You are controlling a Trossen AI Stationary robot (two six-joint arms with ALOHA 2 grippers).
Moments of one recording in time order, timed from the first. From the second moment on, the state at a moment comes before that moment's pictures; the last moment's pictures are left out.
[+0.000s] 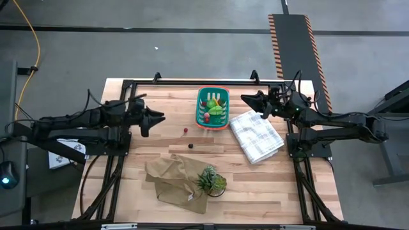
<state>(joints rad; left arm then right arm) 0.25 0.52 0.53 -0.29 -0.09 -0.53 -0.28 0.87 0.51 0.60 -0.06 0.76</state>
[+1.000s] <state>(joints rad) 0.25 1.01 0.35 0.03 0.23 -0.29 -0.28 0.87 0.51 0.56 -0.06 0.76</state>
